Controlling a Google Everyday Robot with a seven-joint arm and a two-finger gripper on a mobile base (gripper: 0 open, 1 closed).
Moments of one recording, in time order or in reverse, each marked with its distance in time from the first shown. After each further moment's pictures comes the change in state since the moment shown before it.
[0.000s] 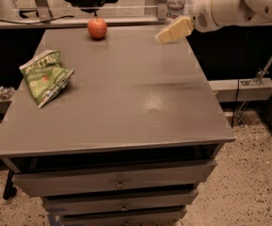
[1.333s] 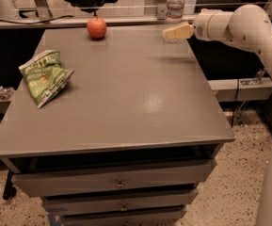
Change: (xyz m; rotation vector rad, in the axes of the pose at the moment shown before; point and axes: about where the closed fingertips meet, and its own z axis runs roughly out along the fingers) arm 0.064 -0.113 0.078 0.189 -0.170 0.170
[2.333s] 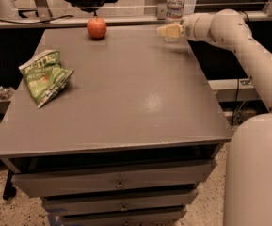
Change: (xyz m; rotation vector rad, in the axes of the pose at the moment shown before) arm 0.018 -0.014 0.057 0.050 0.015 0.079
